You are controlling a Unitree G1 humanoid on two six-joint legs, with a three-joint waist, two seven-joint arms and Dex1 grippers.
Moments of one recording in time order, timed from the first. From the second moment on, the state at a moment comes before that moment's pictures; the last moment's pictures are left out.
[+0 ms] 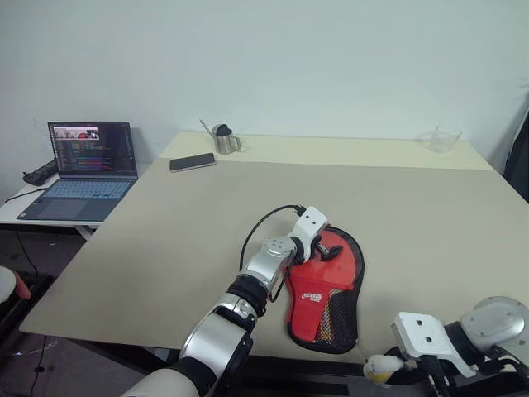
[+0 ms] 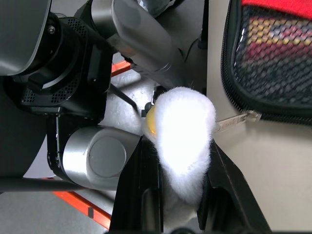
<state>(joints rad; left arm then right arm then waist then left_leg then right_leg) -0.90 -0.04 -0.23 0.92 0.03 0.12 -0.53 0.06 -1.16 0.12 -0.67 0.34 0.50 1.22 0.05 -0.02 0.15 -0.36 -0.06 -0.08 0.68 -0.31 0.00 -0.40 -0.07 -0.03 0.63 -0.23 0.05</state>
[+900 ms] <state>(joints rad) -0.88 0.04 -0.20 0.84 -0.02 0.12 -0.71 -0.16 -1.08 -0.07 -0.24 0.39 0.39 1.22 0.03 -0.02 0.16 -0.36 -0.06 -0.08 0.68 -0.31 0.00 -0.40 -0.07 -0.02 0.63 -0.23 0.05</state>
